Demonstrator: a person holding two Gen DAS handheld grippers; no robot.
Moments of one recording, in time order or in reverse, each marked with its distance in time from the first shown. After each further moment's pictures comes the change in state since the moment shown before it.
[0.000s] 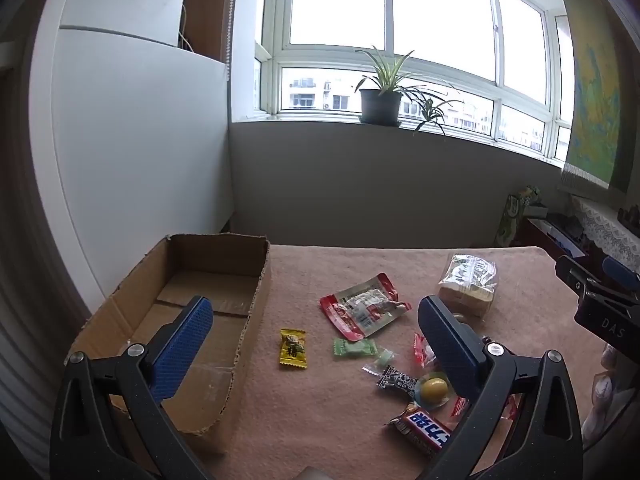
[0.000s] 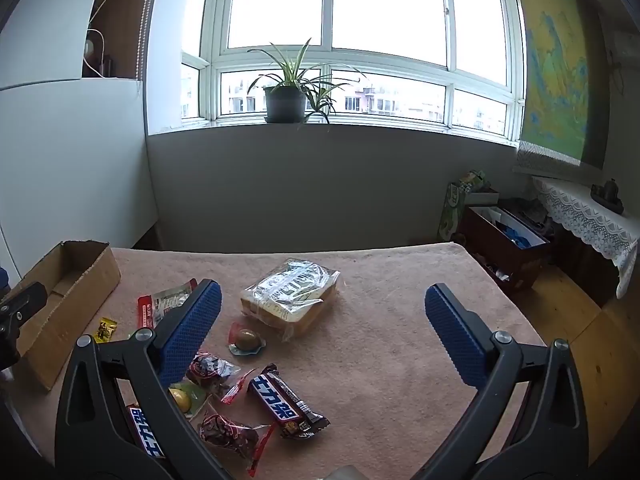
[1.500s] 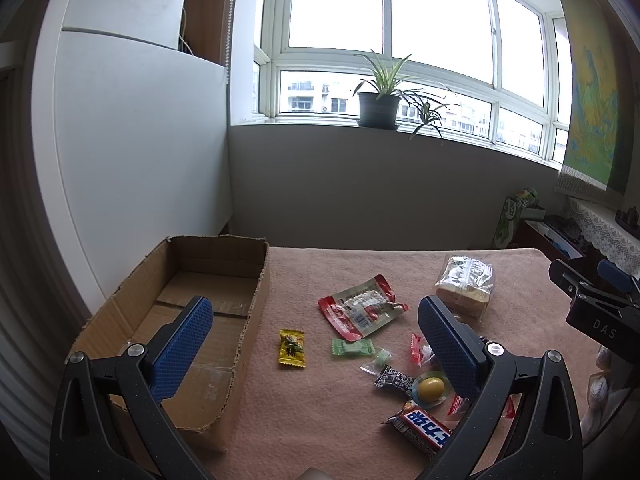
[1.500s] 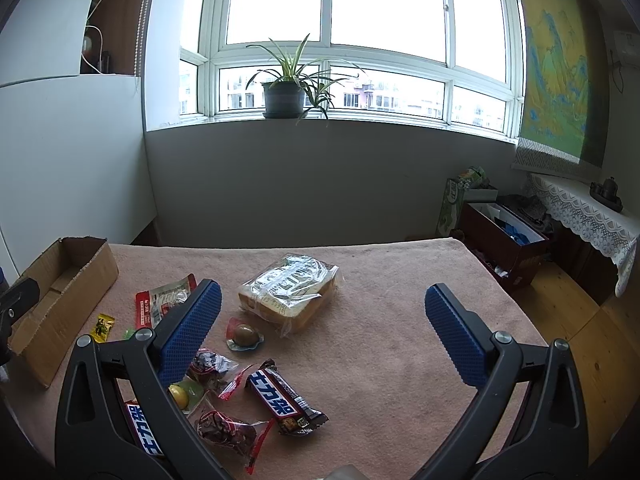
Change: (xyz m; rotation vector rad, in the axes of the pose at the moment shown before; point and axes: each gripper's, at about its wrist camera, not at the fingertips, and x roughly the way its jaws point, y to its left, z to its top) left arm -0.003 0.002 0.000 0.000 -0.007 -0.005; right arm 0.001 -0.001 -0.004 -0.001 0.011 -0.005
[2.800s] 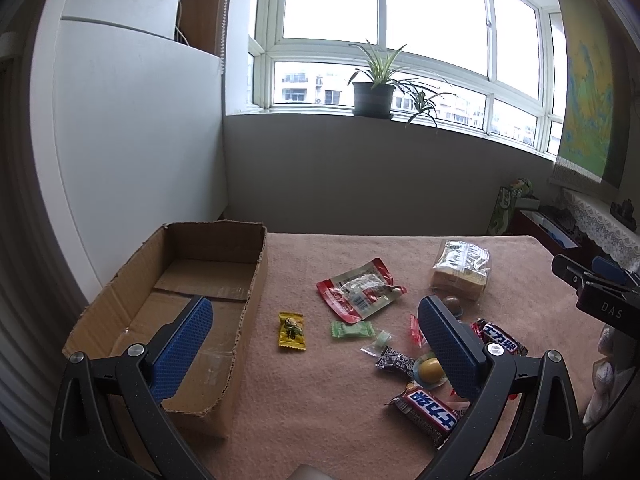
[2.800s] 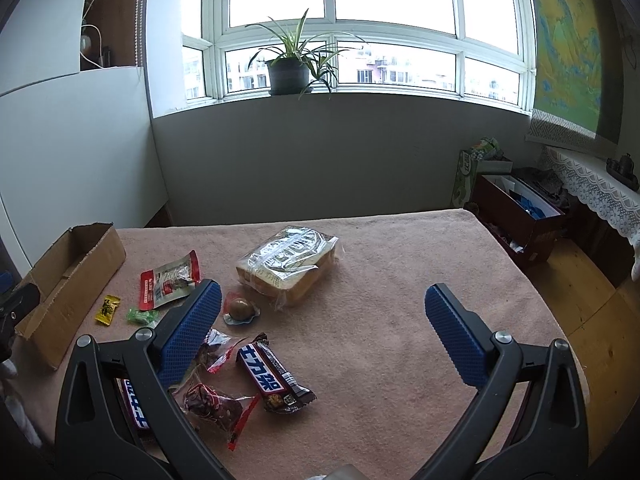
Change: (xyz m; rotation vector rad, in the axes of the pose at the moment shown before) left arm -0.002 0.003 -0.013 0.013 0.031 -0.026; right arm 0.008 -0.033 -0.011 0.037 0.098 0.082
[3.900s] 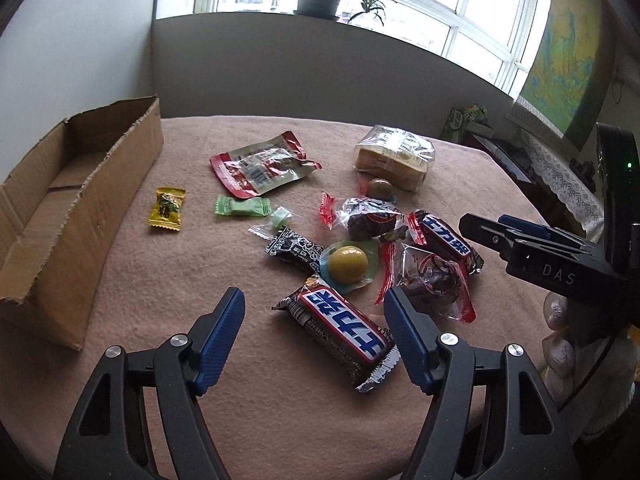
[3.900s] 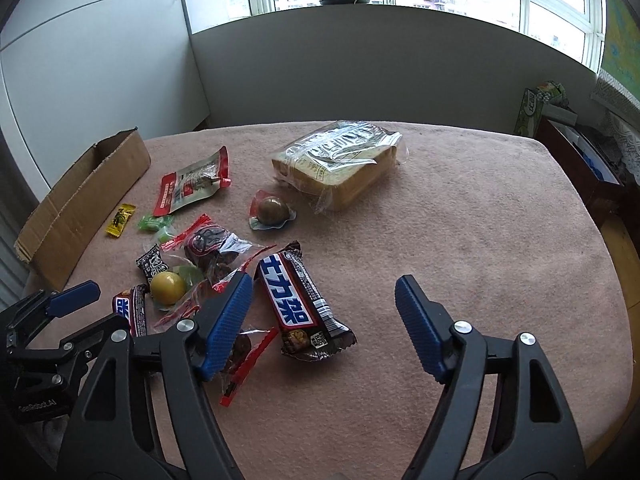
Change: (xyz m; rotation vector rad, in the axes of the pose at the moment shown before) left arm 0.044 -0.051 -0.061 -0.010 0.330 -0.222; right arm 0.057 0.015 -0.041 -0.093 0.291 0.182
